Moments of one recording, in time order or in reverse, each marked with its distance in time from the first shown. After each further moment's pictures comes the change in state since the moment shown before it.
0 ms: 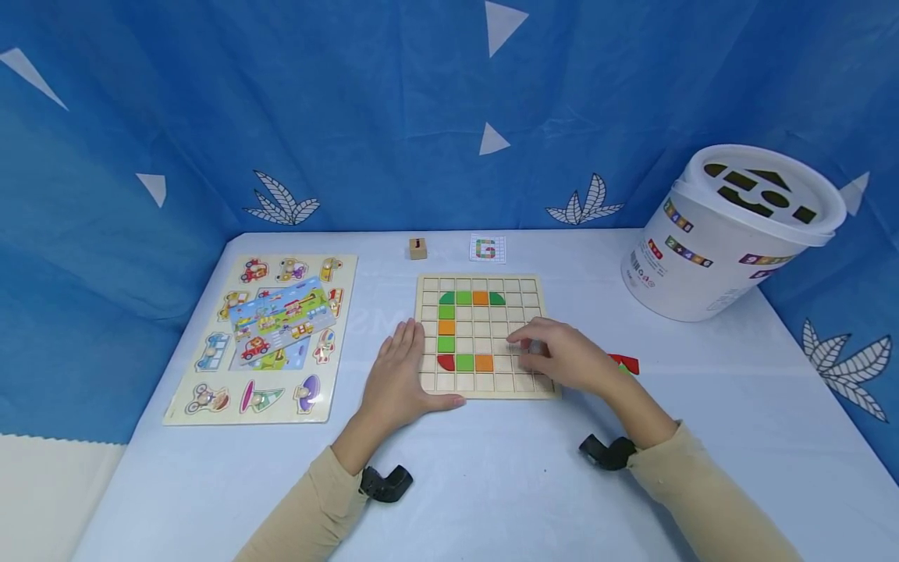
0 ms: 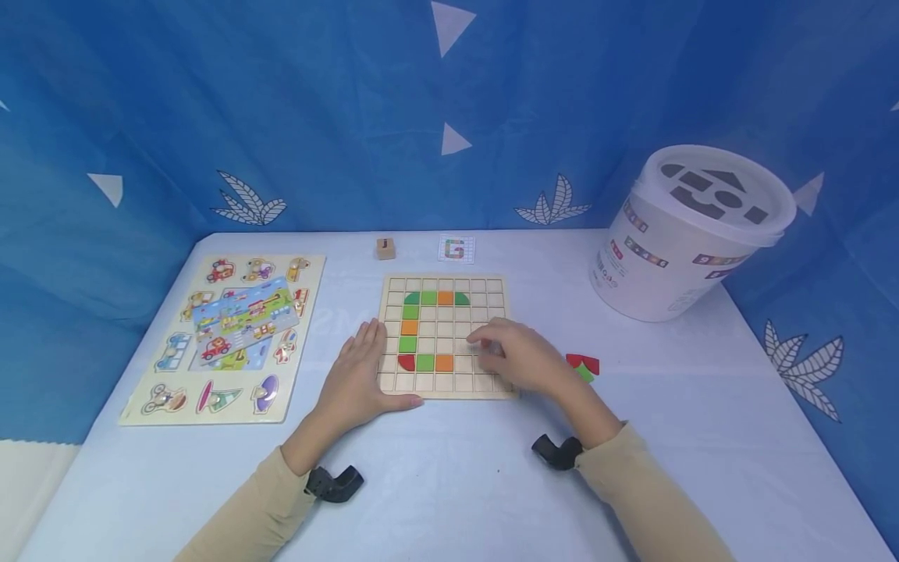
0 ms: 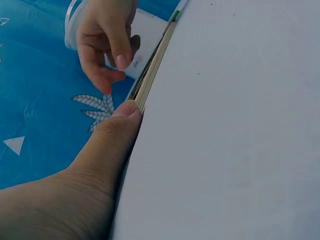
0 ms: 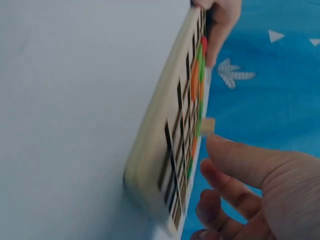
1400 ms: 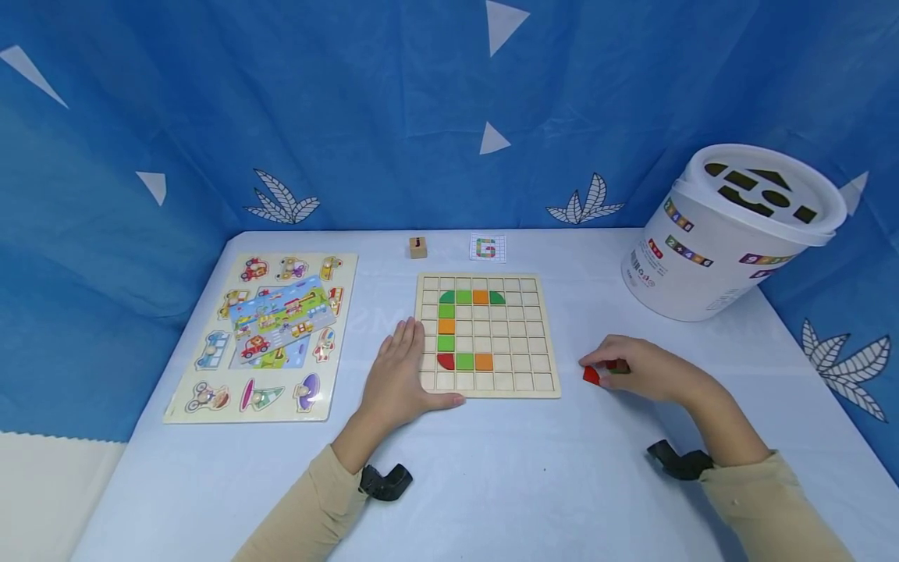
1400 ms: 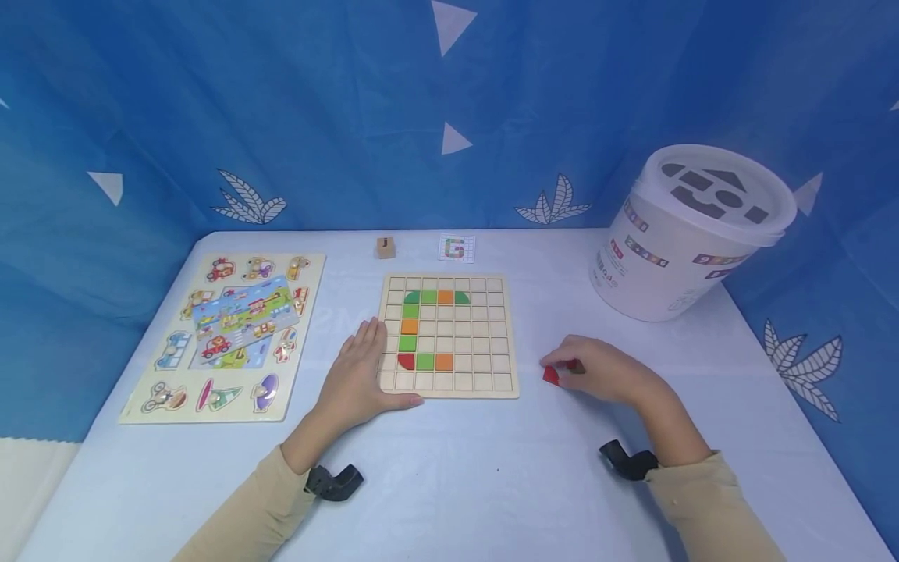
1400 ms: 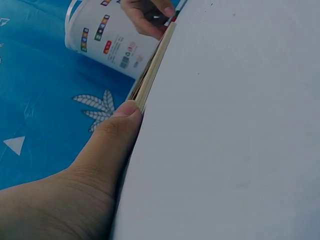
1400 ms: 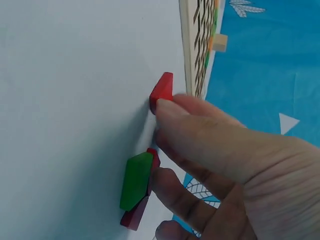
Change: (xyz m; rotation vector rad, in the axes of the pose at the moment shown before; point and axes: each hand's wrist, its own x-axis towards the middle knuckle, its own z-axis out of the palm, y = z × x) left_hand 0.000 -0.001 0.000 -0.001 0.011 0.011; right_hand -0.056 0.069 -0.043 -0.069 -0.126 0.134
